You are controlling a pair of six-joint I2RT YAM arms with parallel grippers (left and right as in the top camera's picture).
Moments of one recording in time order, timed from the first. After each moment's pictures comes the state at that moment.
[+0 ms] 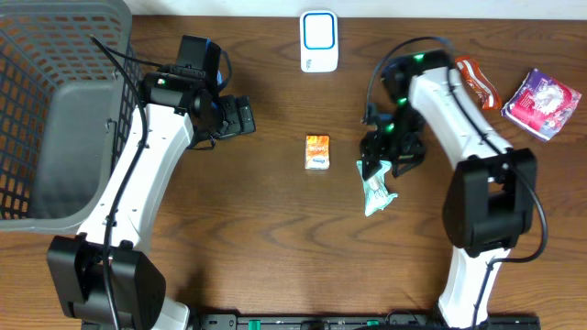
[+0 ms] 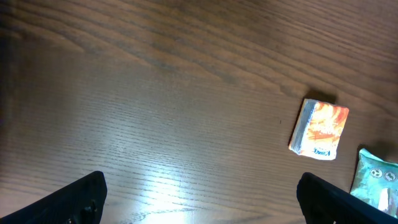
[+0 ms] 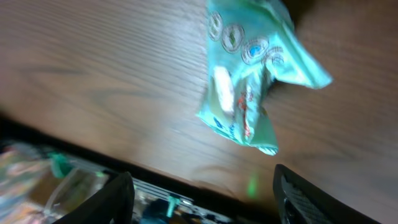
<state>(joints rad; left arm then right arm) -0.20 1.68 1.51 -1.08 0.07 -0.43 0.24 2.10 1.74 -1.58 -0.24 -0.04</state>
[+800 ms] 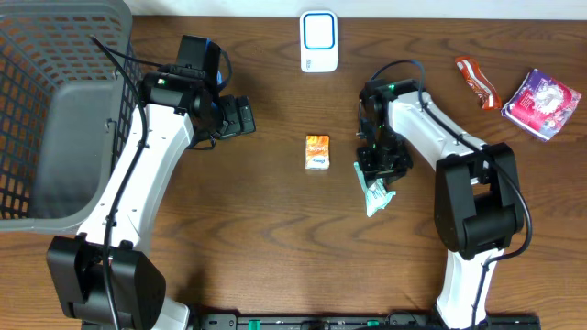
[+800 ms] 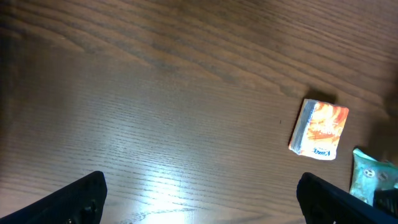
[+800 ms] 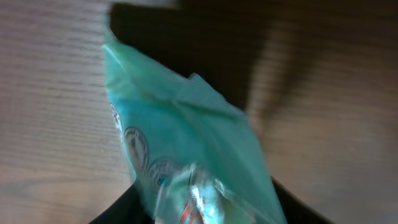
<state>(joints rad) -0.20 1.68 1.51 -1.08 0.07 -0.43 0.31 2.10 1.51 -1.25 -0.08 0.12</state>
